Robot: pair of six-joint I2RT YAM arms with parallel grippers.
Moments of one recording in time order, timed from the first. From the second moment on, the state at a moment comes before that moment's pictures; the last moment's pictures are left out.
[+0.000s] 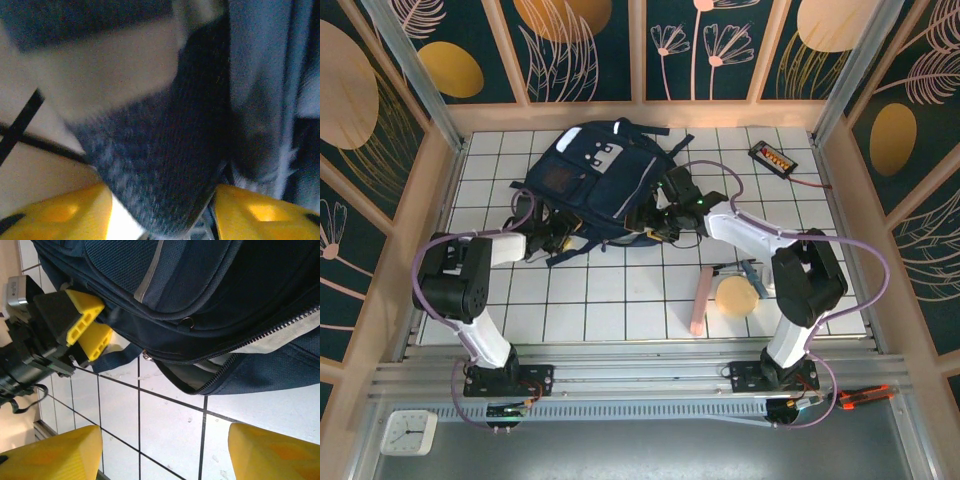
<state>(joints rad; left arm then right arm) -0.15 1.76 0.78 0.15 0.39 -1.09 0.64 1.73 1.25 -0.43 -0.39 0.76</state>
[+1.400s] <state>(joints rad) -0.37 1.73 0.85 0.38 0.33 -1.44 0.74 1.84 1.38 -0.51 0.08 0.73</state>
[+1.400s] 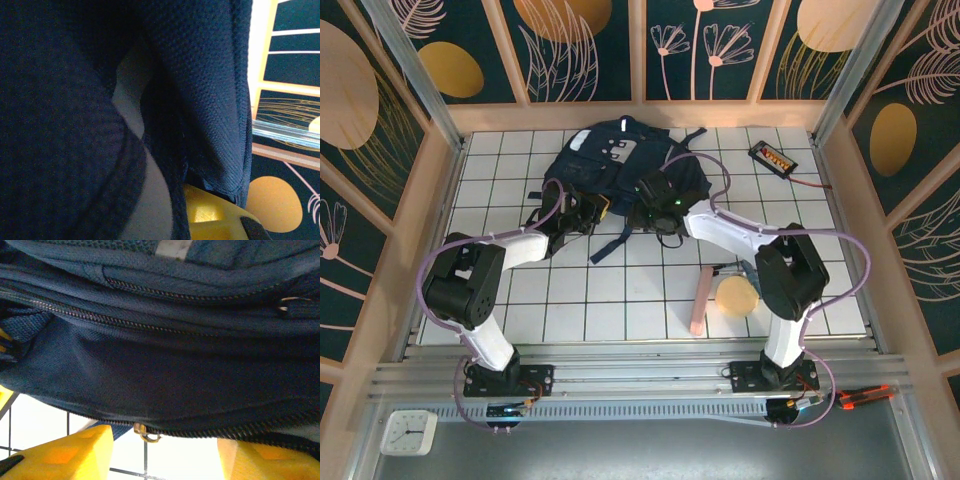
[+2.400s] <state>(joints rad) -0.36 1.73 0.84 0.39 0.34 -1.44 0.73 1.89 1.46 -0.62 0.08 0.69</state>
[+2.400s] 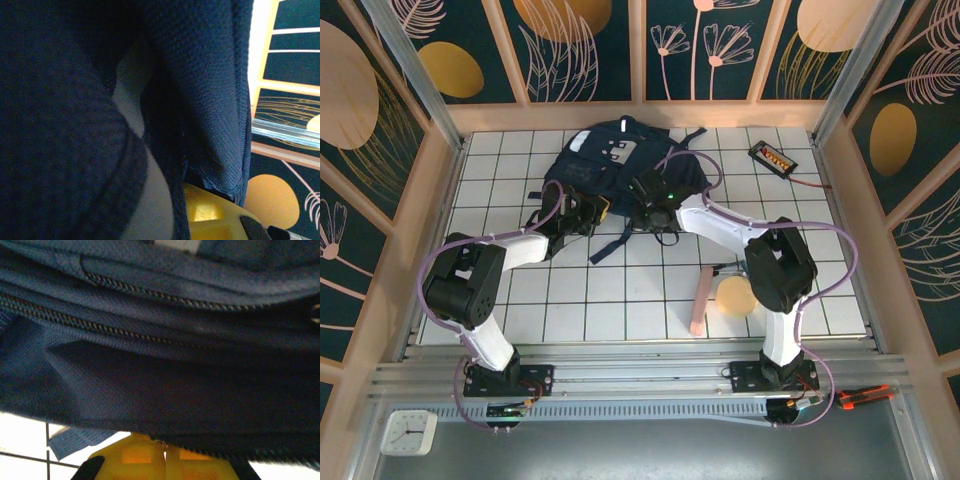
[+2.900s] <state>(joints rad) -0.24 1.64 0.85 0.18 0.40 -1.28 0.55 1.77 1.30 -0.71 0.00 0.54</state>
